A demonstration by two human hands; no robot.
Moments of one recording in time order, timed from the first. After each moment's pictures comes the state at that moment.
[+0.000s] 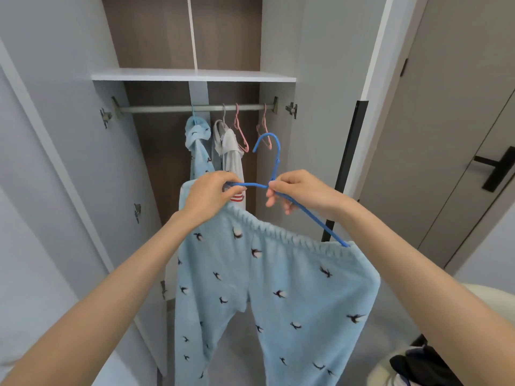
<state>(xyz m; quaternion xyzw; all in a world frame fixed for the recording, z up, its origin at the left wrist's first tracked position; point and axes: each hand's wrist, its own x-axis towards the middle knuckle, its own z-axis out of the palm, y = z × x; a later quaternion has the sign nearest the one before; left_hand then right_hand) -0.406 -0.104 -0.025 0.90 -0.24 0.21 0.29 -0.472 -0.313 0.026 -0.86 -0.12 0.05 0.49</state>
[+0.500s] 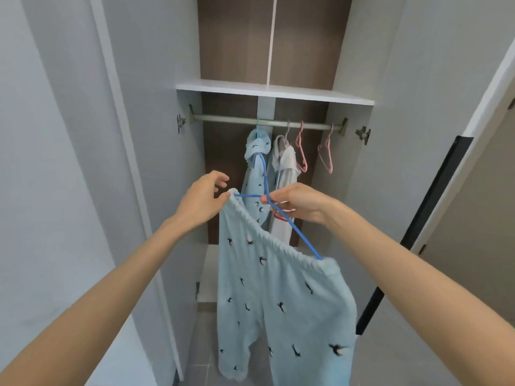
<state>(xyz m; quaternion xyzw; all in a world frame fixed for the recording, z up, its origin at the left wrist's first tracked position) -0.382 0.003 -0.026 0.92 -0.03 0.22 0.32 -0.339 -0.218 0.012 -0.81 -0.10 0.21 0.54</state>
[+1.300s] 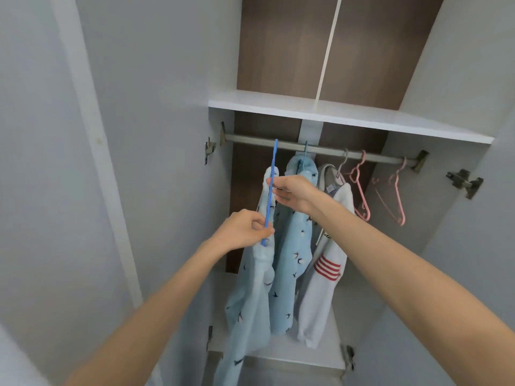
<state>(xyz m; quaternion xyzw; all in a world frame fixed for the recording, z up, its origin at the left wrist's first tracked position) -0.160 0.091 -0.033 0.92 -0.02 0.03 0.39 -0.052 -0.036 0.019 -0.73 -0.04 0.16 0.66</state>
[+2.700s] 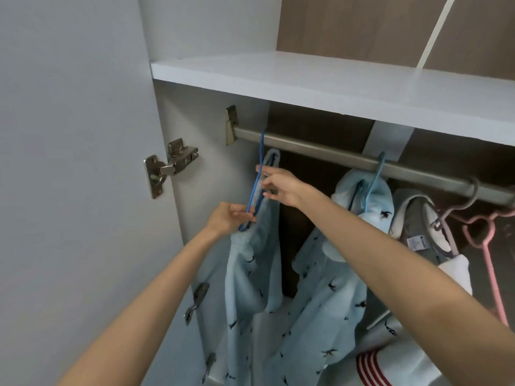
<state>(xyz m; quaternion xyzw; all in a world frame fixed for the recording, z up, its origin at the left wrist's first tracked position) 0.143 0.201 -0.117 0.79 0.22 0.11 0.56 0.270 0.106 -0.058 -0.73 -0.17 0.32 0.58</state>
